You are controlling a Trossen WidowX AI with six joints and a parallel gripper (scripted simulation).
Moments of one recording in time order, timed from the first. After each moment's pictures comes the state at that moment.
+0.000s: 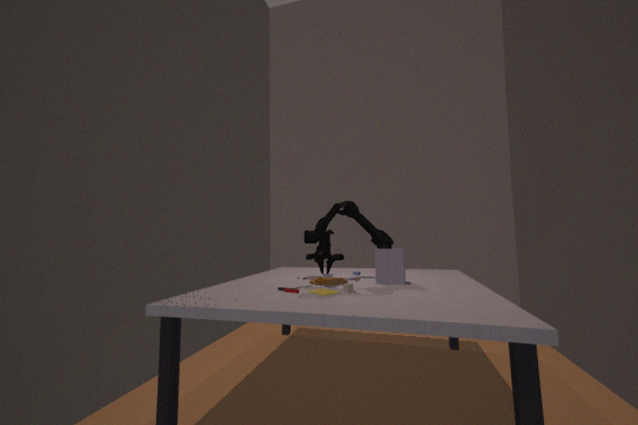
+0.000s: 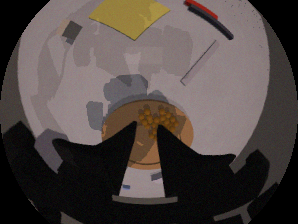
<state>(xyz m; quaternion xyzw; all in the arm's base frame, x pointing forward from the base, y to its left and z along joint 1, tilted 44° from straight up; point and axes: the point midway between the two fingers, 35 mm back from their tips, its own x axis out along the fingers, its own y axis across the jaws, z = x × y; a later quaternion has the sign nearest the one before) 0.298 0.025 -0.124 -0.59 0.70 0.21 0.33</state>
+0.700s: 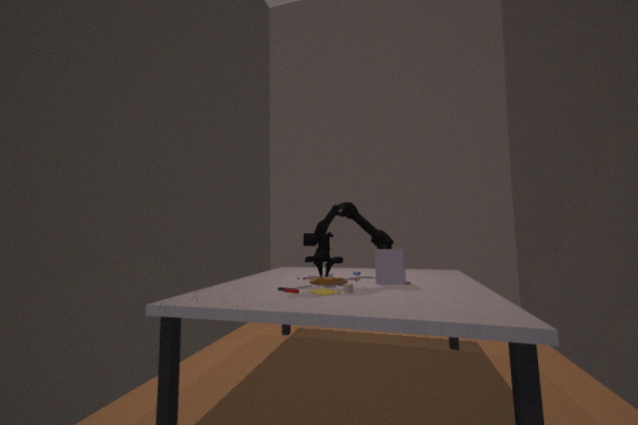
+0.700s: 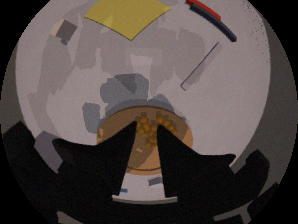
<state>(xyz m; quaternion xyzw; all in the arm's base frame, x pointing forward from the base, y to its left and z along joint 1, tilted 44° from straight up) 0.301 0.018 -0.137 -0.60 0.70 0.22 0.34</state>
